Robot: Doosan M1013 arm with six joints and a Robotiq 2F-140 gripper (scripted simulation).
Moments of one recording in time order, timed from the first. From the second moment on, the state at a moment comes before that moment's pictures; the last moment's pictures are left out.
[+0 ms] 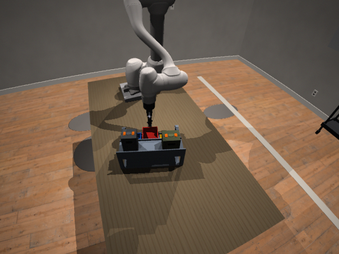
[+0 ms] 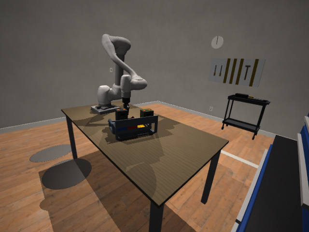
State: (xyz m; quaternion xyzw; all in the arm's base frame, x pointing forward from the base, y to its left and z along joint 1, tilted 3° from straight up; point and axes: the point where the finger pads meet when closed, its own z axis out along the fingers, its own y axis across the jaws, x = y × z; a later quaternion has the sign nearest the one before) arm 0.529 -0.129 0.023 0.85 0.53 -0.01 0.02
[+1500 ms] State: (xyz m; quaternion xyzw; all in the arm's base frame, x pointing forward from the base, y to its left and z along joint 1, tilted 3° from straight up) arm 0.554 -0.141 0.024 0.85 0.53 -0.01 0.02
